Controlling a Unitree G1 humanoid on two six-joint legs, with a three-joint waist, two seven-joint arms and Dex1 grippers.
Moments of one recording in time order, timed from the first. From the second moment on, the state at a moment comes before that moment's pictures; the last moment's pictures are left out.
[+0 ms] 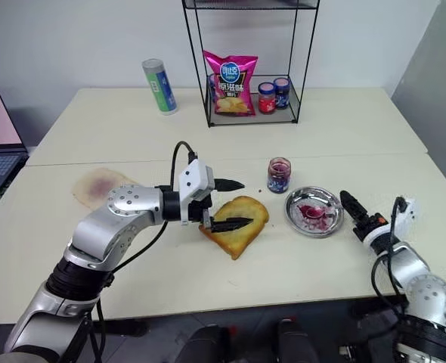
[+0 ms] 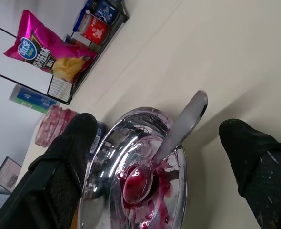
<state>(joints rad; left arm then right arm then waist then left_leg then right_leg) -0.57 0.60 -0.26 -0.19 -0.39 0.49 -0.93 -0.19 -0.33 -0.49 0.00 1.11 0.77 0.11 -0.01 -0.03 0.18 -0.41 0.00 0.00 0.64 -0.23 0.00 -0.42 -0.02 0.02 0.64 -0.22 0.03</state>
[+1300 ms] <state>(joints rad) -0.49 0.58 -0.21 -0.29 -0.38 0.54 -0.90 -0.28 -0.35 -0.51 0.07 1.03 0.72 0.22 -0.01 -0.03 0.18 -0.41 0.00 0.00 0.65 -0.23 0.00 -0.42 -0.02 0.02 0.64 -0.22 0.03</state>
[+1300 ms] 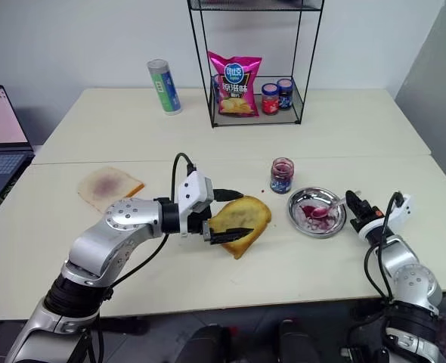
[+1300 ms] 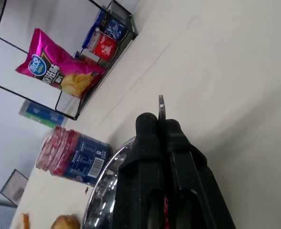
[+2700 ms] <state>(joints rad) -0.52 0.49 -0.09 -0.23 -0.39 0.56 -0.72 -0.77 -0.31 0.05 0.44 0.29 0.22 0.51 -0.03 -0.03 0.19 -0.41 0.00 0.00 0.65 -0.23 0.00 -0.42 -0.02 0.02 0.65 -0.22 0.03</state>
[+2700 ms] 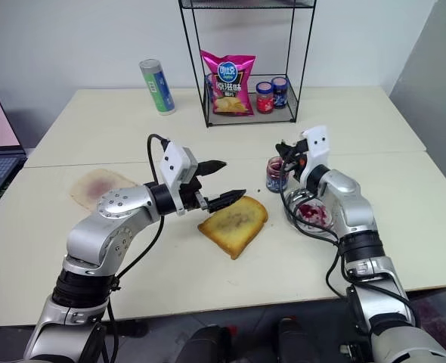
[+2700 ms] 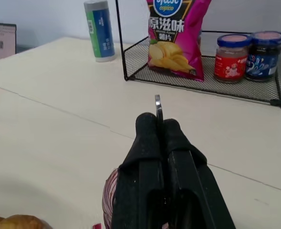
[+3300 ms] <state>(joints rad) -0.50 0.49 -0.08 -0.26 -0.39 0.58 -0.68 -0.82 -0.19 -0.21 0.46 0.49 0.56 0.39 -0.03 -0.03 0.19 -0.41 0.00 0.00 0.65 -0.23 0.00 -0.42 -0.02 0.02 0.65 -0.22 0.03</state>
